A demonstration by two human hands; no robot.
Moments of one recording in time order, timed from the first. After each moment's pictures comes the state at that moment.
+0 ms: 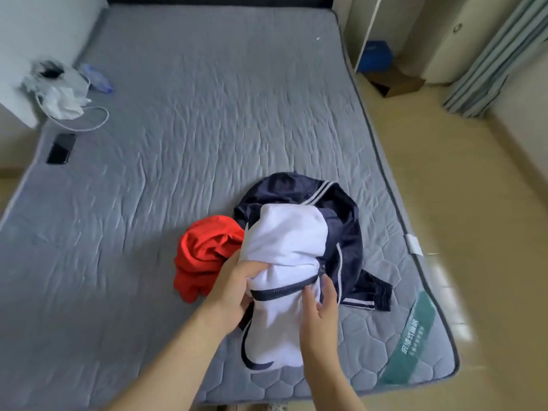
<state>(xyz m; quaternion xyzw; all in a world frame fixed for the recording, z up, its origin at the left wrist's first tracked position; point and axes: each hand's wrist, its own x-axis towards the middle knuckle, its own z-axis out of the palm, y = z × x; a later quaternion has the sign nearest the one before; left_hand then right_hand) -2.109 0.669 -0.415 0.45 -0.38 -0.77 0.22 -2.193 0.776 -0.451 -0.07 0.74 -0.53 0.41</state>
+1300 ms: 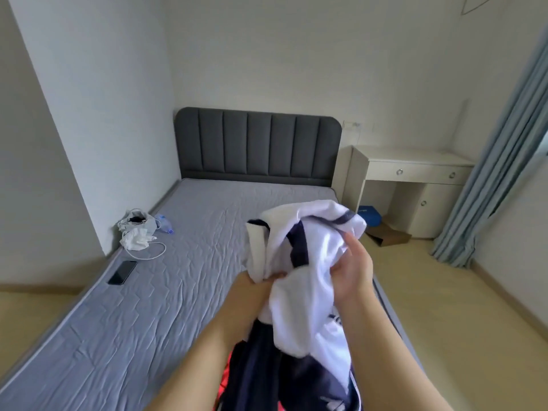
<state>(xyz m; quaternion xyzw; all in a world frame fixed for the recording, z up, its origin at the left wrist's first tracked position) -2.052 0.649 -0.199 0.39 -0.55 -0.64 0.37 -2.202 0.690 -0.148 -0.13 0.32 -0.76 0.55</state>
